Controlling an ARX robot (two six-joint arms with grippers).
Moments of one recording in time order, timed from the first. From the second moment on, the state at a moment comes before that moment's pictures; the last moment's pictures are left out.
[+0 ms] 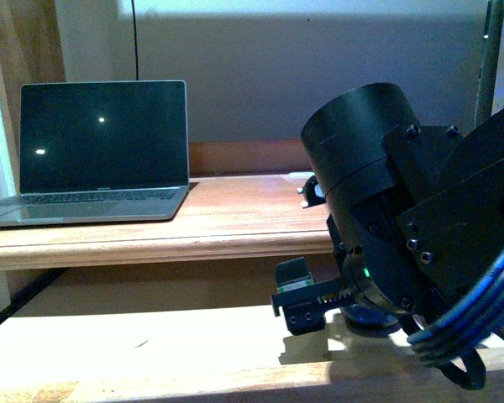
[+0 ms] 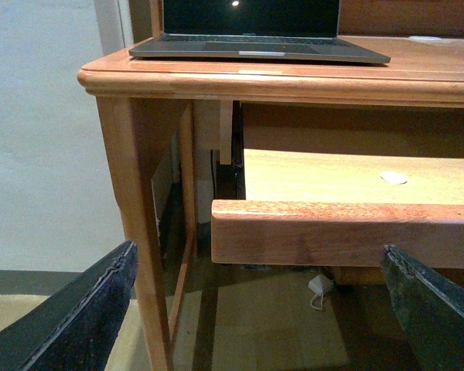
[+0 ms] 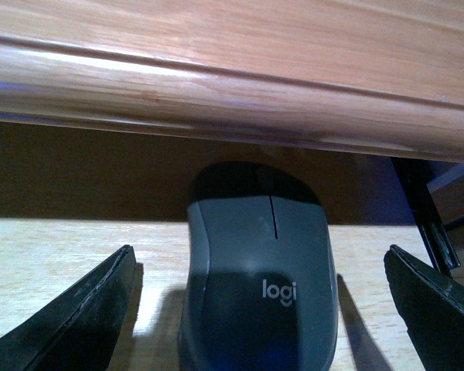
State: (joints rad) left arm -0.01 0.01 0.01 0.00 0.00 -0.01; right arm 0.64 1.77 1.14 0.11 0.61 0.06
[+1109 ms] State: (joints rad) left arm -0.01 0.01 0.01 0.00 0.00 -0.01; right arm 0.55 1.40 1.03 0.06 0.47 0.11
